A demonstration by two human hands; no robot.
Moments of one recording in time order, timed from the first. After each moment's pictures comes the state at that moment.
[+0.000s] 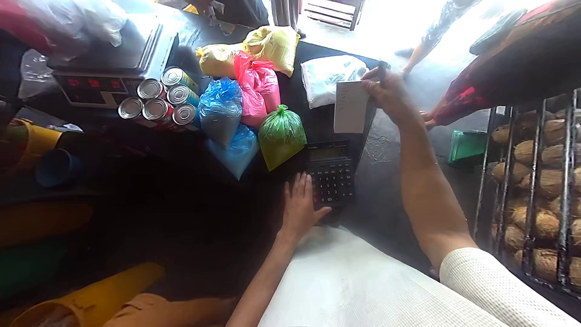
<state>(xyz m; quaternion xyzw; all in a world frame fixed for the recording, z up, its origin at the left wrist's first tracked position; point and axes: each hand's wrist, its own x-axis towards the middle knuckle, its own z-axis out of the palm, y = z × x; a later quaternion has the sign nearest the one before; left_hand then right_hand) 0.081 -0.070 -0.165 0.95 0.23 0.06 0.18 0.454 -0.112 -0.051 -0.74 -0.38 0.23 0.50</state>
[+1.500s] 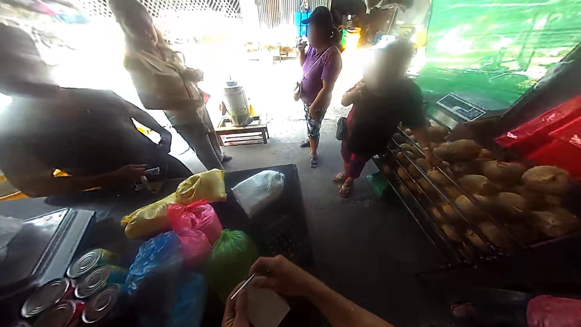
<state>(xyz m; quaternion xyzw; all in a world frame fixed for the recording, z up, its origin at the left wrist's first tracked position) 0.095 -0.016 -0.090 0.48 0.27 0.32 0.77 0.237 -0.104 -0.077 -0.64 -0.45 0.29 0.55</state>
